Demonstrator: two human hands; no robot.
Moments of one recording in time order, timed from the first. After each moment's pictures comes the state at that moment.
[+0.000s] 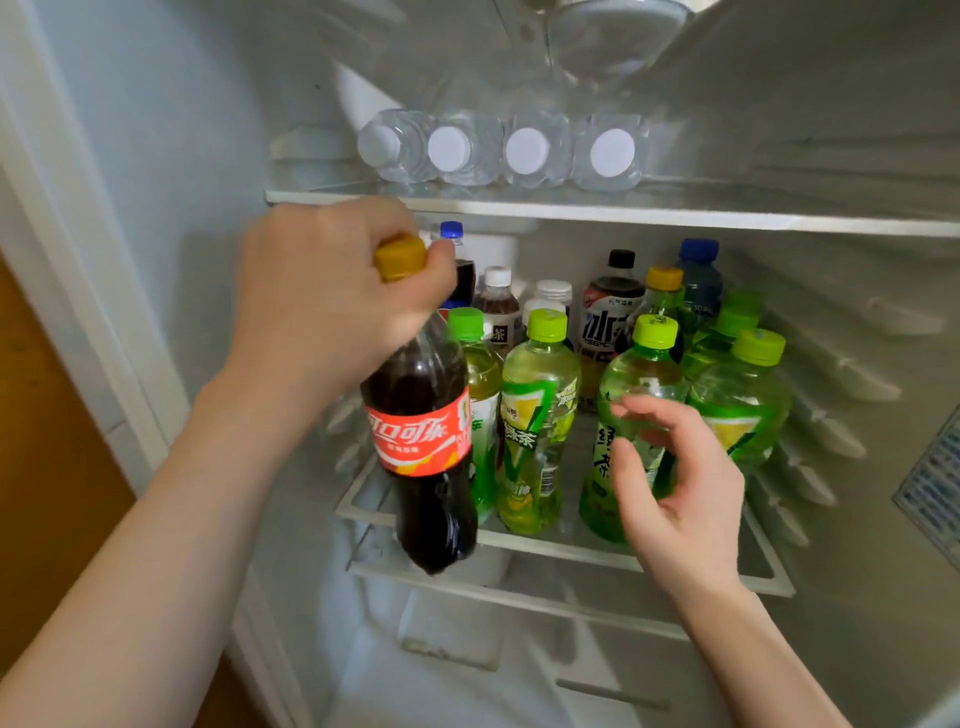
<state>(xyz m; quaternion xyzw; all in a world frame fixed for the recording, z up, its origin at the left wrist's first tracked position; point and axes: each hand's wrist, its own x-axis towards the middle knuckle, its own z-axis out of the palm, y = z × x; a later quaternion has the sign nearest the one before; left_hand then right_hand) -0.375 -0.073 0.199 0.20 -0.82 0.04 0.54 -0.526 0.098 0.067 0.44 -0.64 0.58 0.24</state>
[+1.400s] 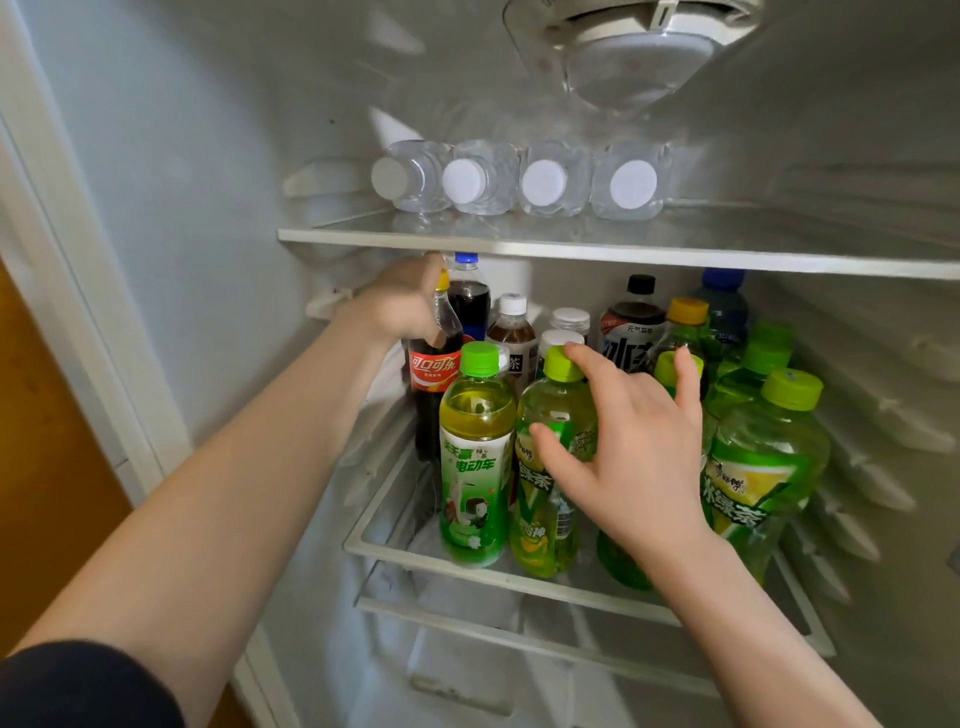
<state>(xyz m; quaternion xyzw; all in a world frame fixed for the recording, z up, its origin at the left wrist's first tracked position) -0.485 -0.200 0.197 0.28 -0.94 -0.07 0.16 -0.534 0.047 0.112 0.45 -0.77 0.27 0.35</state>
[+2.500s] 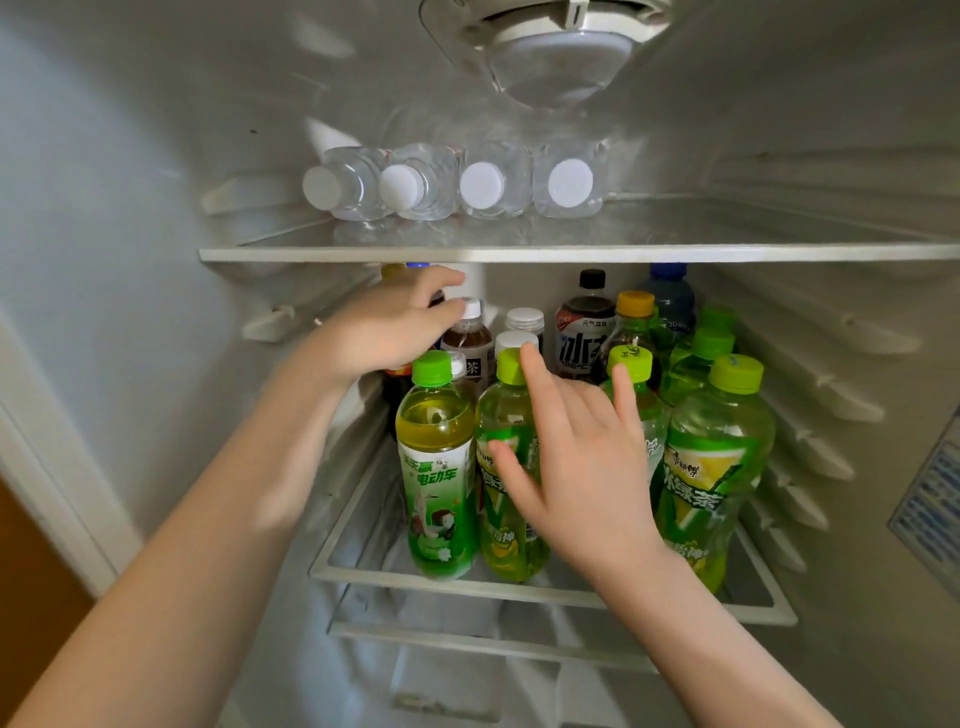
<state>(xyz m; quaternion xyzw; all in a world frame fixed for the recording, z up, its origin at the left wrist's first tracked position) -0.471 -0.130 0.205 0.20 -0.94 -0.21 0.21 -0.528 0.047 0.097 0.46 -0.77 0.26 0.35</state>
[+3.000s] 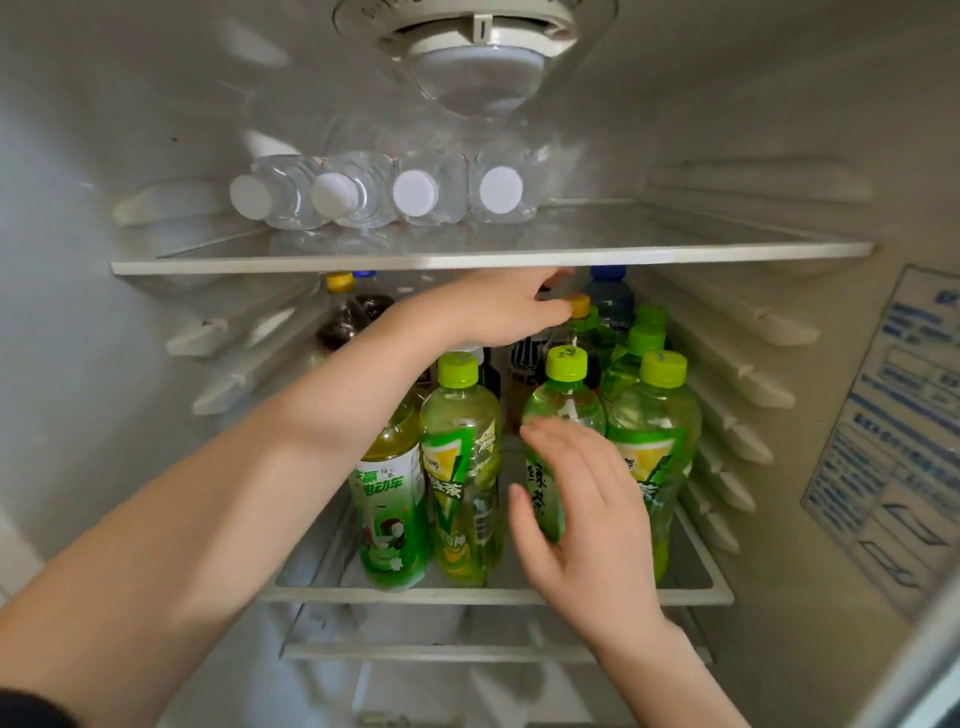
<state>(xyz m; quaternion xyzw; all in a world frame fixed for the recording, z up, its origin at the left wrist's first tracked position) -0.545 -0.049 0.225 0.00 -0.98 -0.17 0.13 -0.529 0.090 0.063 0.45 -0.70 0.44 0.35</state>
